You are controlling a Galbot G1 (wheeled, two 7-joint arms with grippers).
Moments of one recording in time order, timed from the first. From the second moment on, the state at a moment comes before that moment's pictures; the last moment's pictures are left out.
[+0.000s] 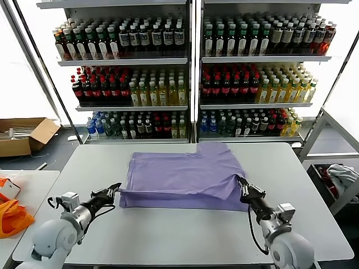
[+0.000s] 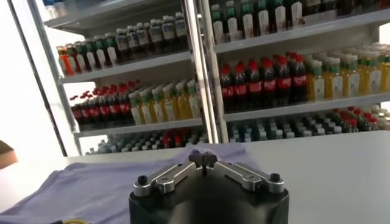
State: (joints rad) left arm 1.14 -1.07 -0.55 -1.78 -0.58 0.58 0.18; right arm -1.14 1.16 0.42 1.84 0.56 -0.31 -0.03
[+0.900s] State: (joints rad) left arm 1.25 -1.16 -0.57 -1.85 -0.52 0.57 0.13; right arm -1.26 1.12 0.49 1.91 0.50 -0.43 0.06
